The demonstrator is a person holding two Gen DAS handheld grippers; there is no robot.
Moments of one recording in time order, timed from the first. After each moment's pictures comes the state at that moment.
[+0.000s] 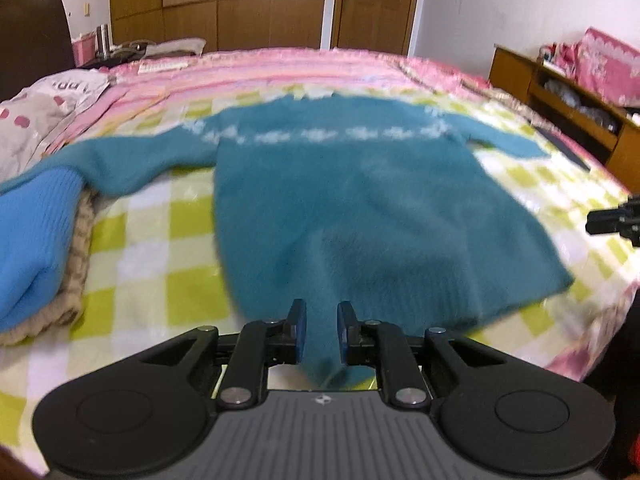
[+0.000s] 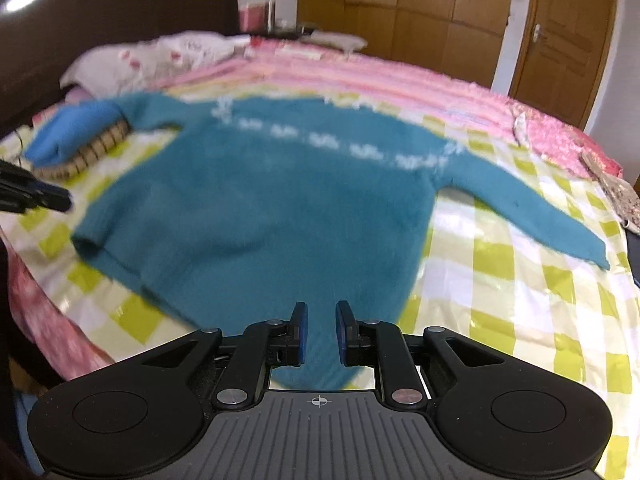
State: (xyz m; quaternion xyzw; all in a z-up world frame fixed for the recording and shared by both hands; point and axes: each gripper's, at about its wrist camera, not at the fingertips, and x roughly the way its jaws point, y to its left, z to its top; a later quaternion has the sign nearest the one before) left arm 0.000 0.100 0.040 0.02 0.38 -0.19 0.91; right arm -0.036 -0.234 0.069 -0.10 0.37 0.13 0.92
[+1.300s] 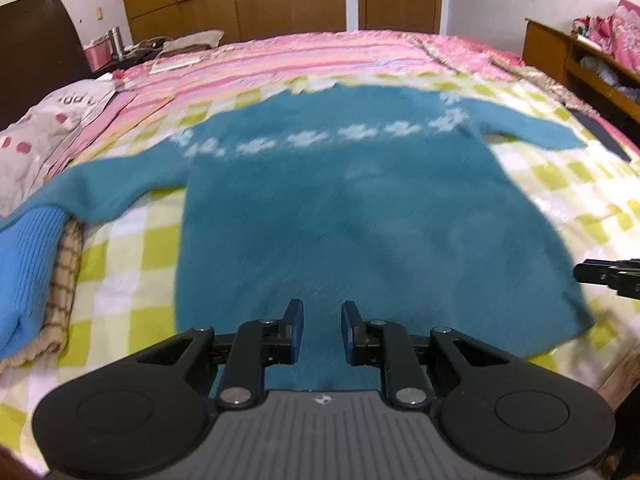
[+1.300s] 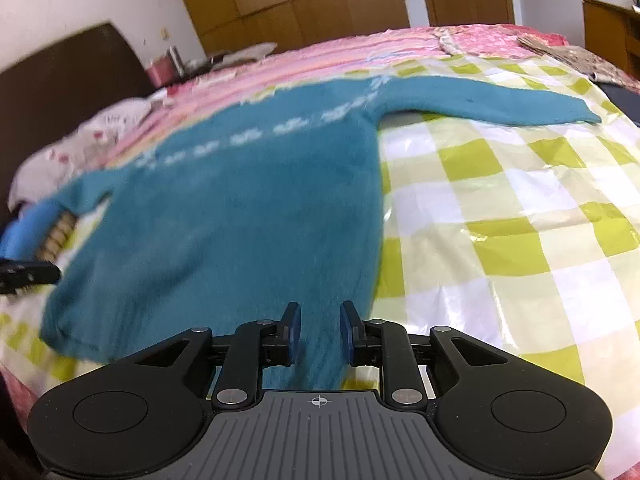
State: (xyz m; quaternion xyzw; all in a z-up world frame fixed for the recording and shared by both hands) left arm 0.033 0.006 0.051 0.07 0.41 -0.12 0.90; right arm -0.002 -0.291 0.002 0.11 0.38 0.06 0.92
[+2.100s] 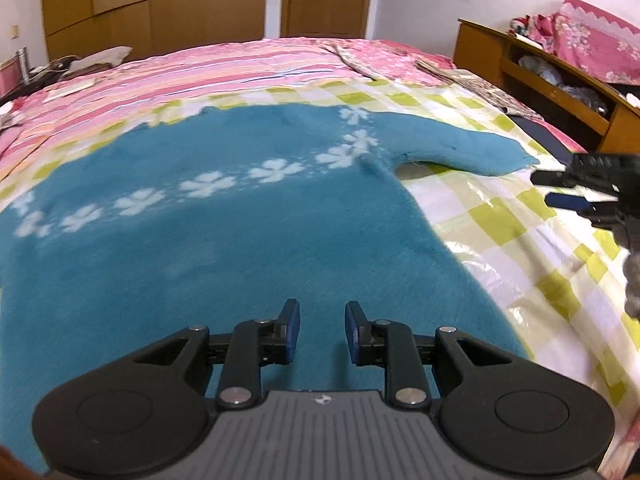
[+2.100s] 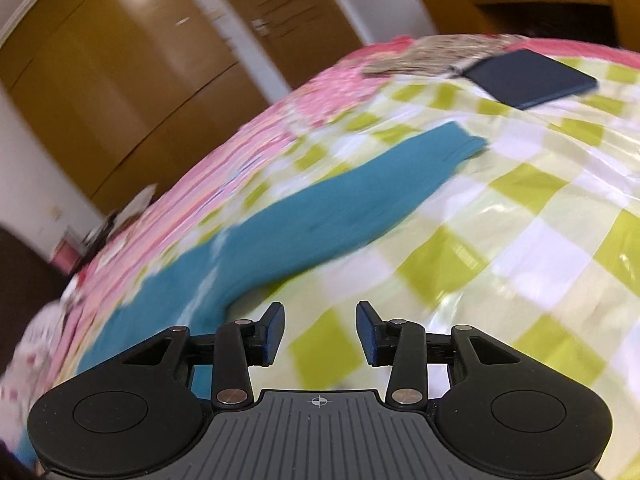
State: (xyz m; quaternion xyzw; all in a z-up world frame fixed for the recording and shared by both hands) left arm 0.142 -0.121 0.007 0.06 0.40 -0.23 0.89; right arm 0.112 -0.439 0.012 0.31 0.27 -0.12 0.90
